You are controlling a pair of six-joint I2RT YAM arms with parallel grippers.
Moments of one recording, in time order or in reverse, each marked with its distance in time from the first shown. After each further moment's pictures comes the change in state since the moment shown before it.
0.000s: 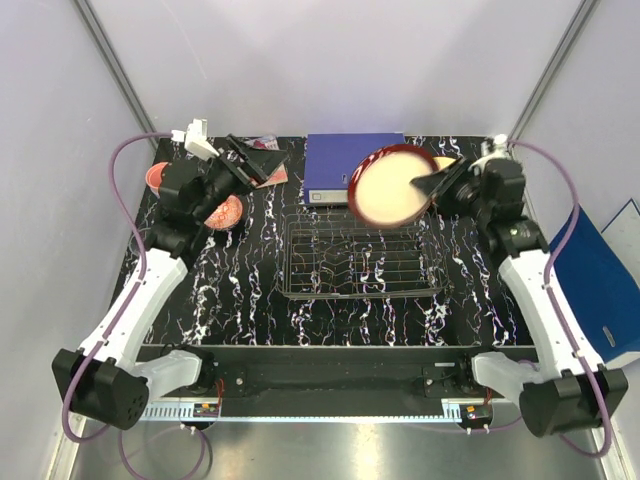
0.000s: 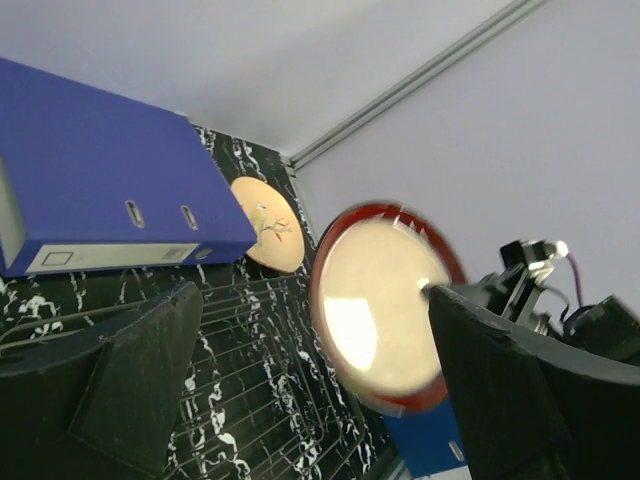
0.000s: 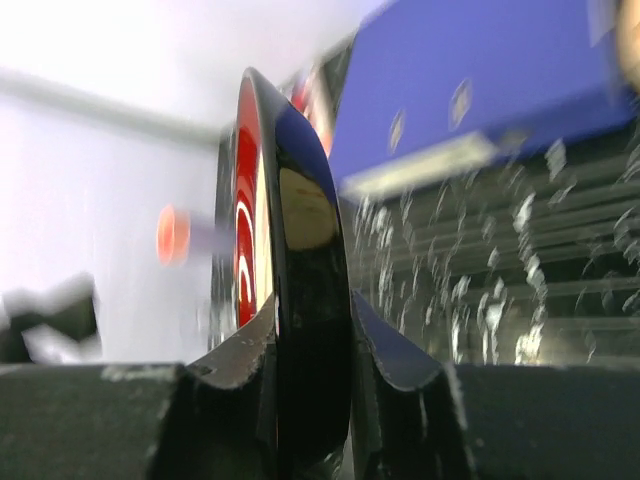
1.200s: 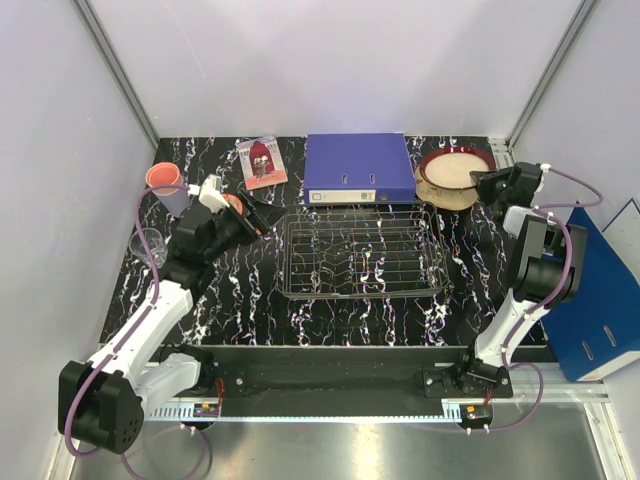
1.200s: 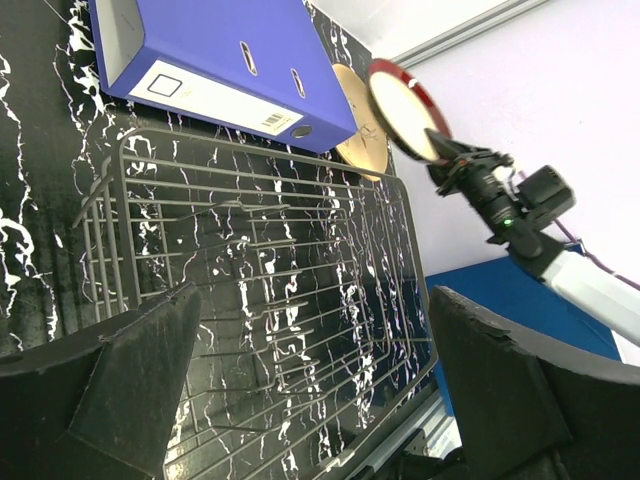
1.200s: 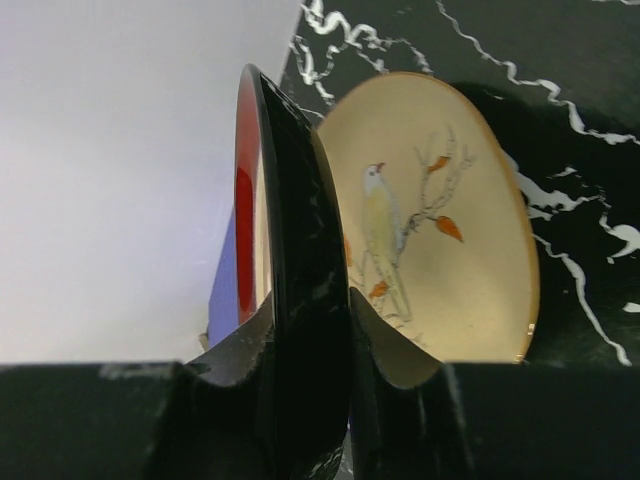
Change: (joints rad) left arm 0.014 -0.139 -0.409 0.023 -0.002 -0.005; right arm -0.462 0.792 0.017 0.679 0.048 0.251
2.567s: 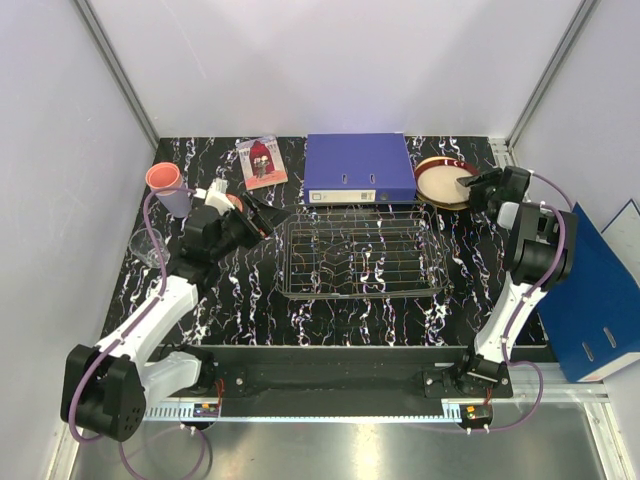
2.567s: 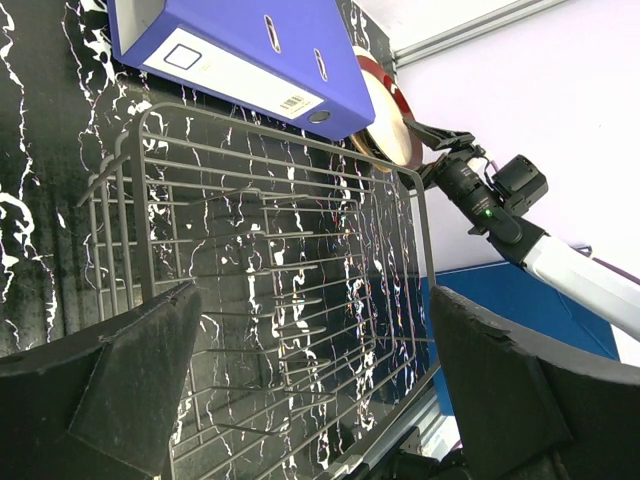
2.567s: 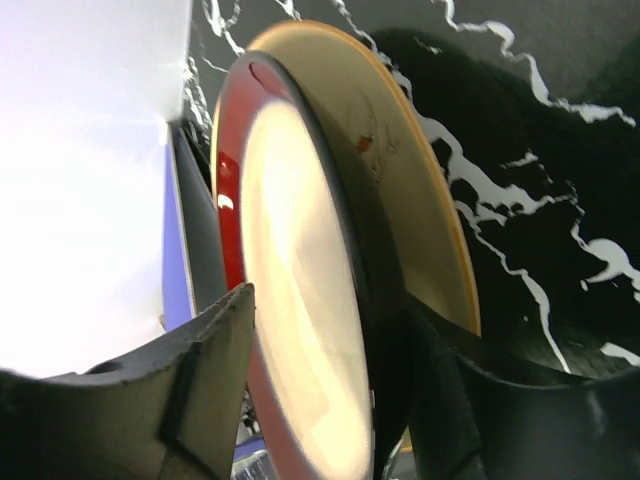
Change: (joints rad) left arm -0.009 0.072 -0.028 0.048 0.002 -0.040; right arm 0.012 0.186 0.090 -0.061 -0.064 -0.026
